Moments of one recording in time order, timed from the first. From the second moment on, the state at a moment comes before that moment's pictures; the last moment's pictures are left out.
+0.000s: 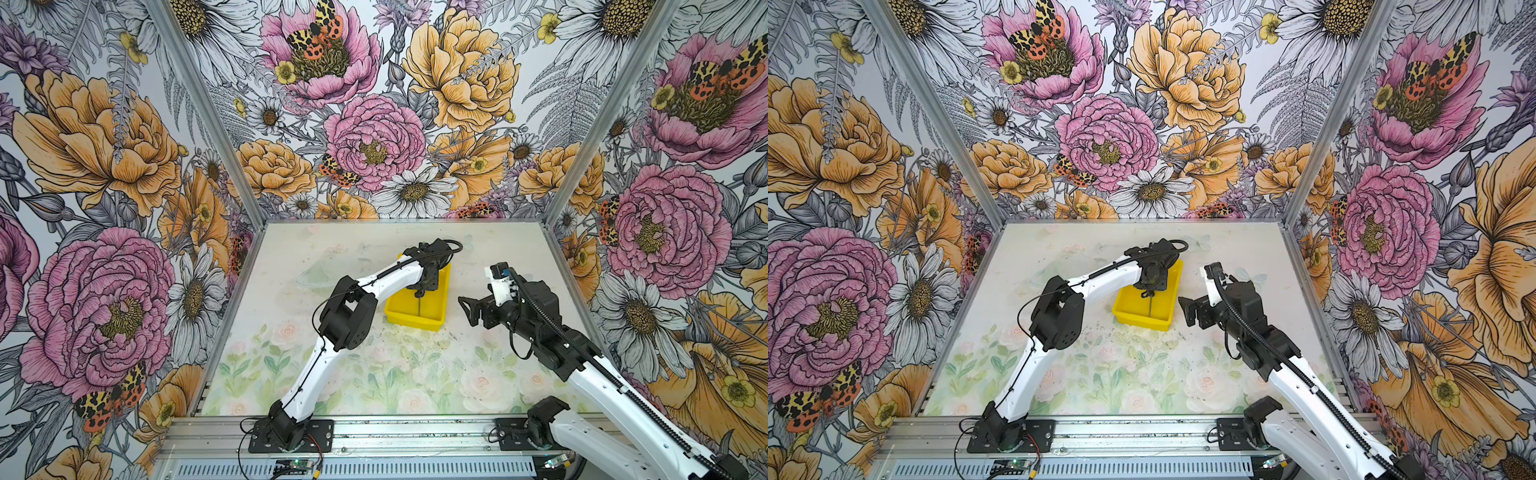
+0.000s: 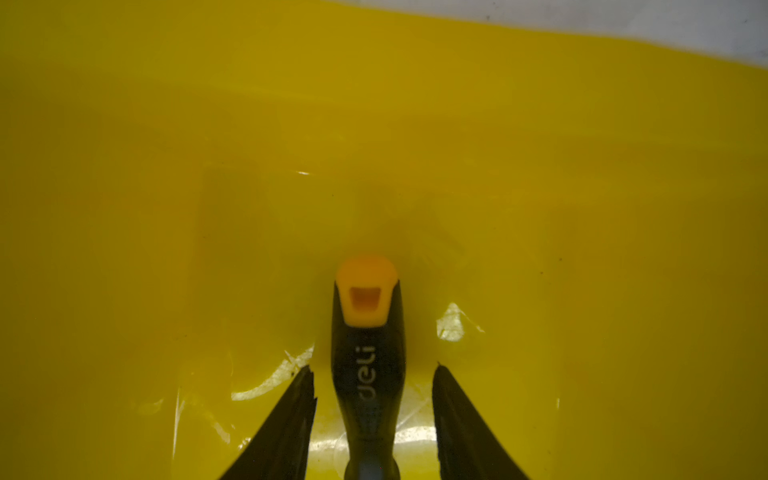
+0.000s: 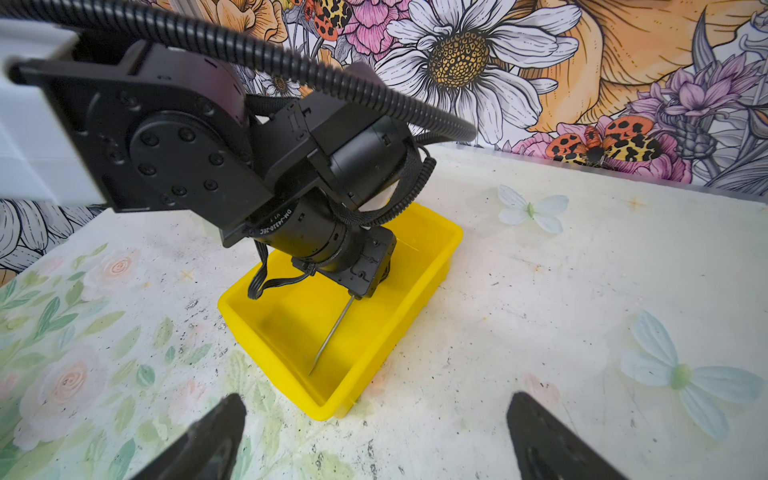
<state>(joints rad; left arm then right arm) -0.76 2.40 2.07 -0.87 -0.26 -0.61 0.44 0.81 0.69 -0.33 -0.10 0.09</state>
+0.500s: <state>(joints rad) -0.80 2.05 1.89 -0.86 -0.35 -0.61 0.44 0.75 0.68 -0.33 -0.07 0.12</state>
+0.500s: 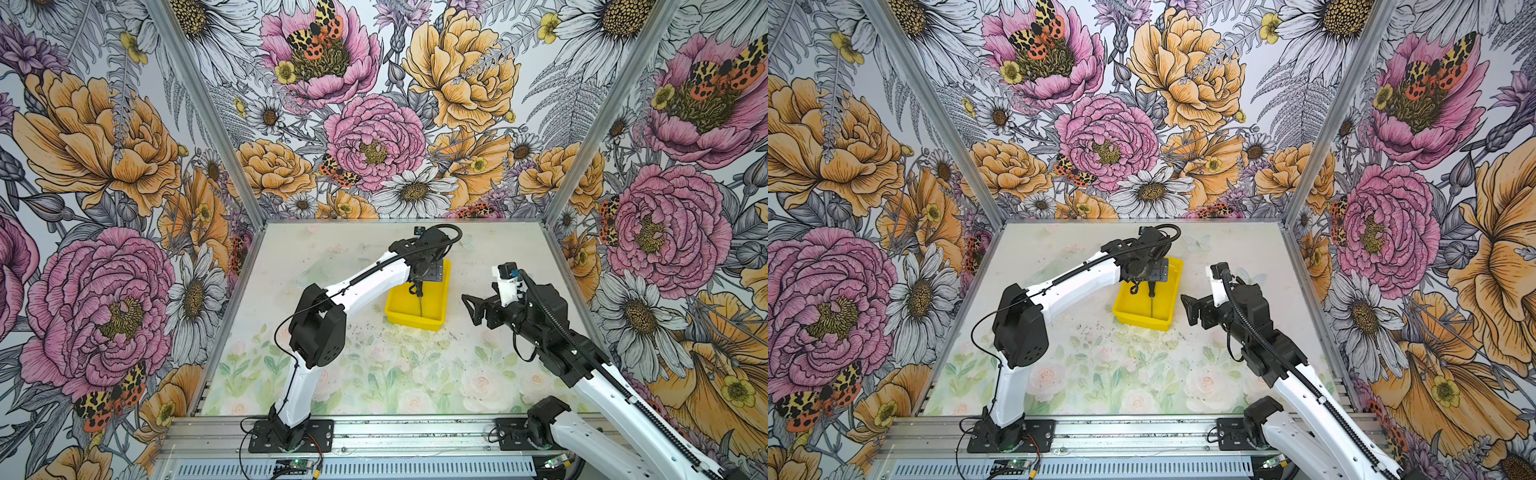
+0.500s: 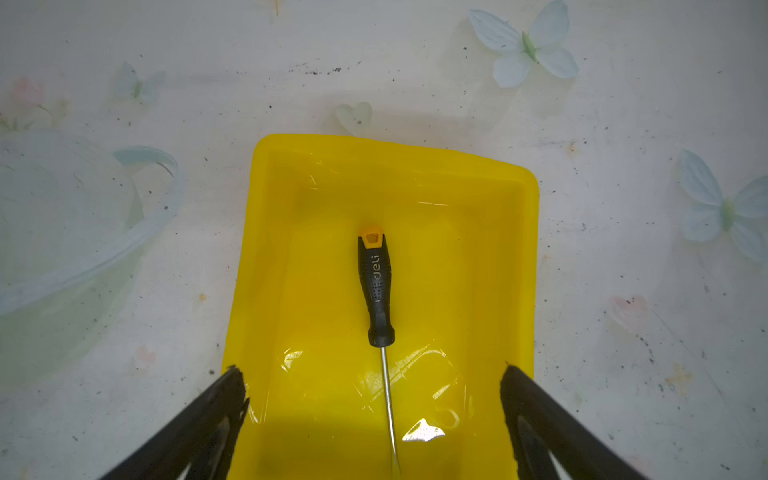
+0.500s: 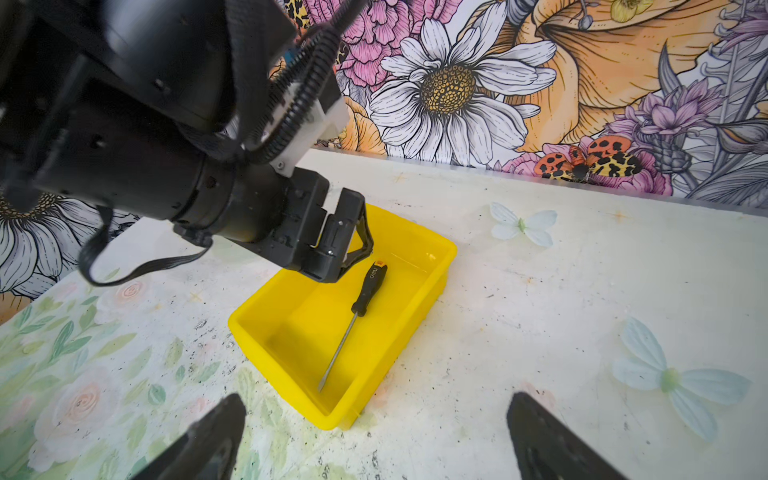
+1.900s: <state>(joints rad) -0.14 0.79 0.30 0.10 -0.45 -0.13 0.17 1.09 0.50 0.03 0.45 0.16</state>
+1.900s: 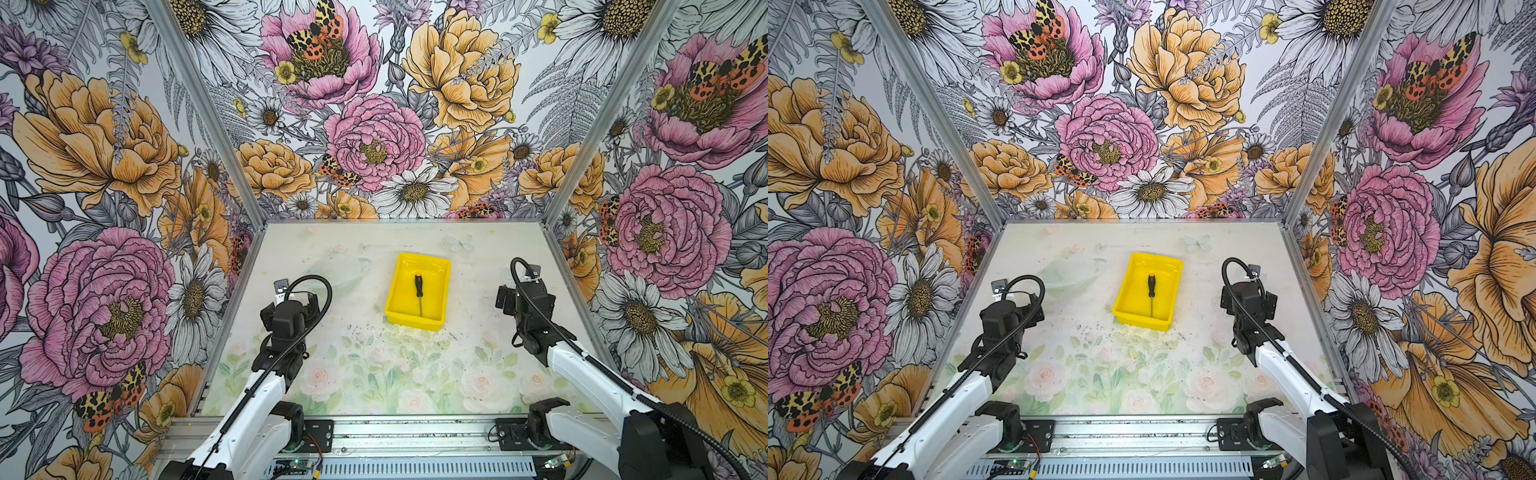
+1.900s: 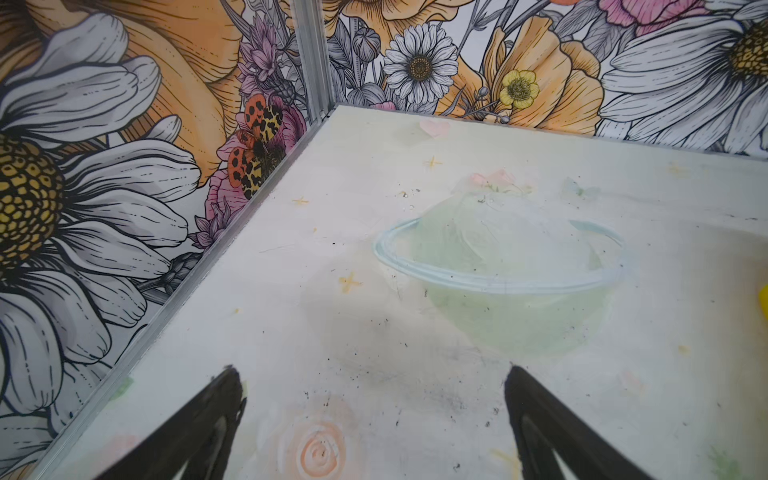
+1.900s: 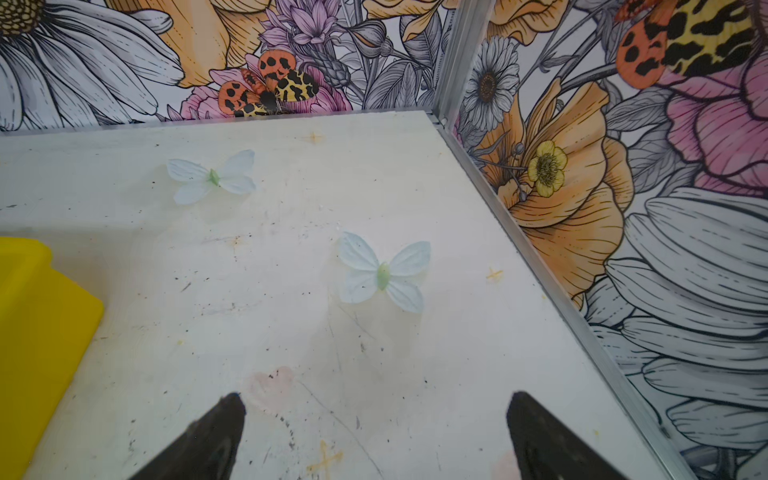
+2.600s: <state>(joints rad) -0.02 1.11 0.26 0.53 -0.32 -0.09 0.11 1.29 0.42 0.40 0.42 0.08</state>
